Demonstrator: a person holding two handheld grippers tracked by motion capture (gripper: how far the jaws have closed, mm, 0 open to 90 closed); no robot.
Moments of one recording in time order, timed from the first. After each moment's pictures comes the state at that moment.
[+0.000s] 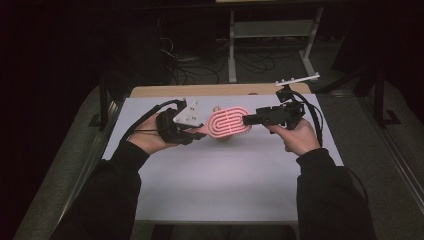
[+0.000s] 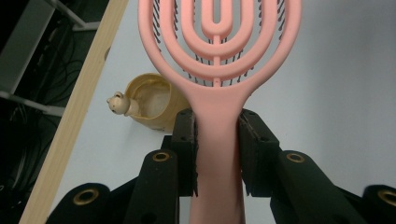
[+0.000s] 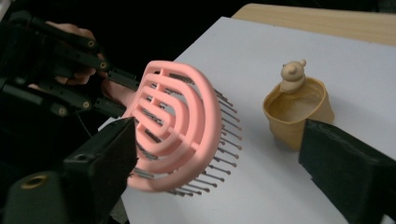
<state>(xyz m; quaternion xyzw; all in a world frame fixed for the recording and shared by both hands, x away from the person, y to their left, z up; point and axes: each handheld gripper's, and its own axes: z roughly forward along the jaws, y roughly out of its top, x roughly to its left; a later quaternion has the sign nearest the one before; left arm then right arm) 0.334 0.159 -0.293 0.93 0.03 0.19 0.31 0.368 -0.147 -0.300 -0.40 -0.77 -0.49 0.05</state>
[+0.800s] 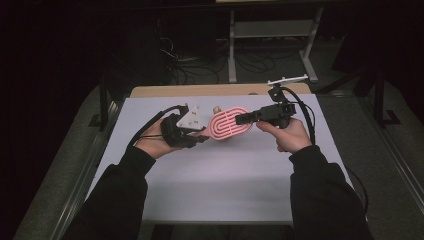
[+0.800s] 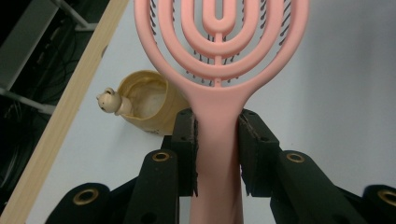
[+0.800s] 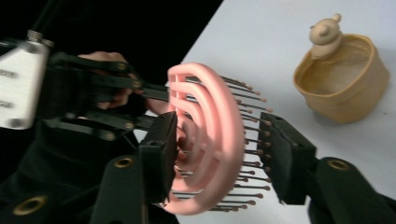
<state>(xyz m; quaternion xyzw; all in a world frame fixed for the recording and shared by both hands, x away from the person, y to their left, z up) 0.341 0.156 -0.322 0.92 0.05 0.19 0.33 0.382 -0.135 -0.309 -0.45 -0.74 -0.47 0.16</state>
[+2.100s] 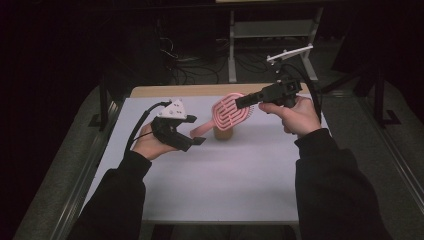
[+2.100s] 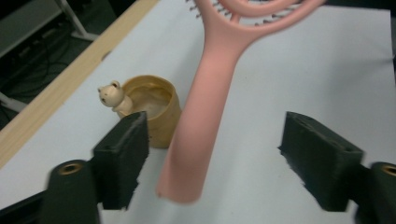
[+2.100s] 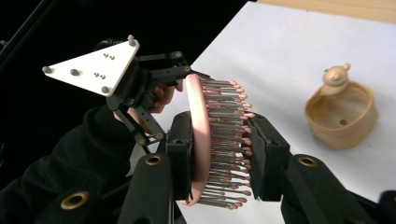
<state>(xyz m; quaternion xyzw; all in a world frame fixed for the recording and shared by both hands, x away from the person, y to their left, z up) 0.356 0.189 -0.332 0.88 0.14 0.13 0.44 0.379 -0.126 -0.237 -0.41 -0.78 -0.46 0.12</state>
